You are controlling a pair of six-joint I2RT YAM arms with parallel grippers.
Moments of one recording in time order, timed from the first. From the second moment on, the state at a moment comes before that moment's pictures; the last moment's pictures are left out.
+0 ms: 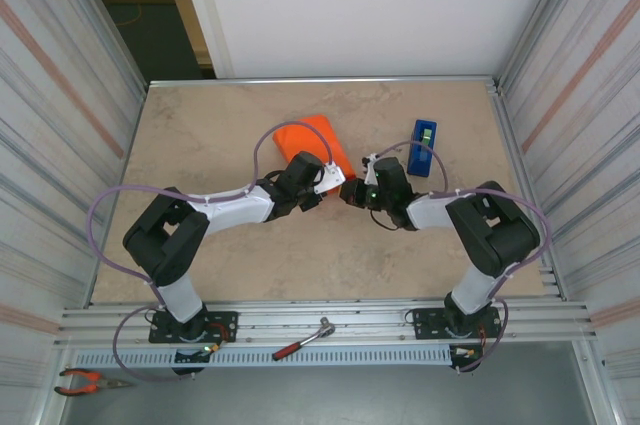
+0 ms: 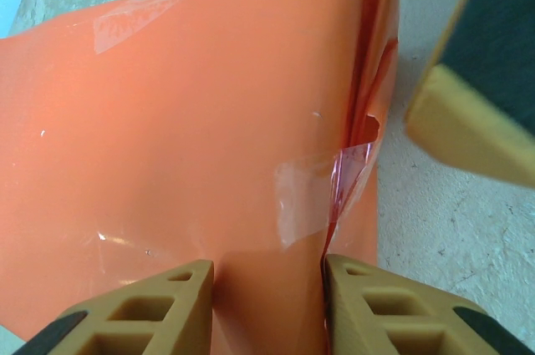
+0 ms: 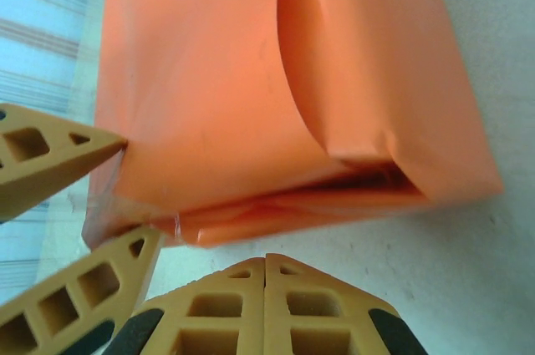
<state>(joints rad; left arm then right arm) -0.77 1.72 0.99 -0.04 -0.20 0.53 0.52 1.68 0.64 0.46 -0.36 0.79</state>
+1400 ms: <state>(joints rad) -0.77 1.70 0.99 -0.07 -0.19 0.49 0.49 1.65 0.62 0.46 -0.38 0.83</state>
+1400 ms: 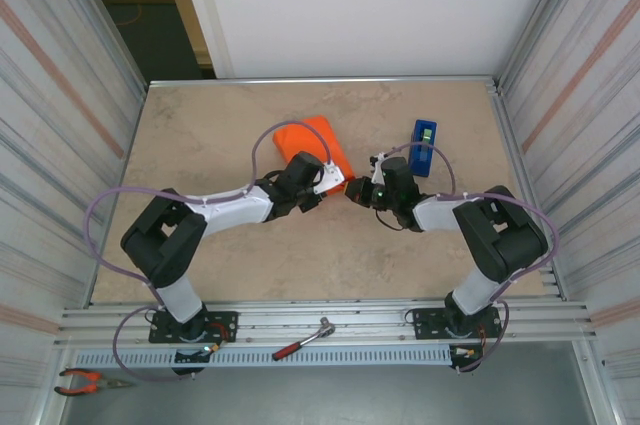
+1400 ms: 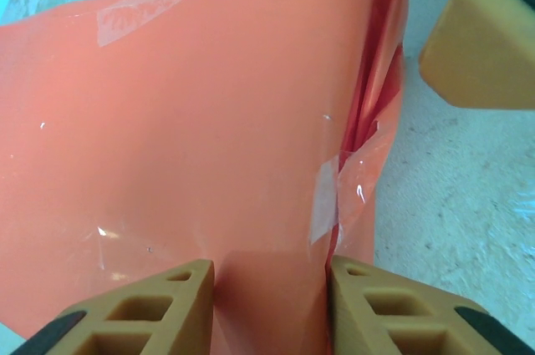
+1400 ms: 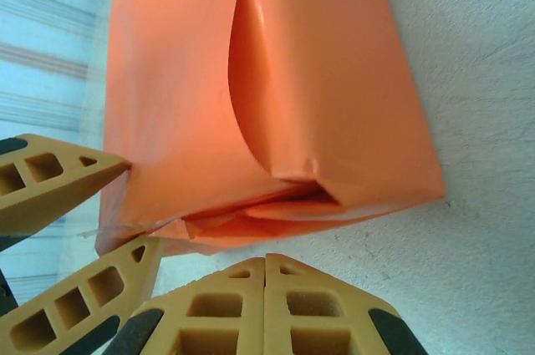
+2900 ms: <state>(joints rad) -0.51 1.43 0.92 -0.13 0.03 0.05 0.61 1.63 0.76 0.31 -0.36 0.81</state>
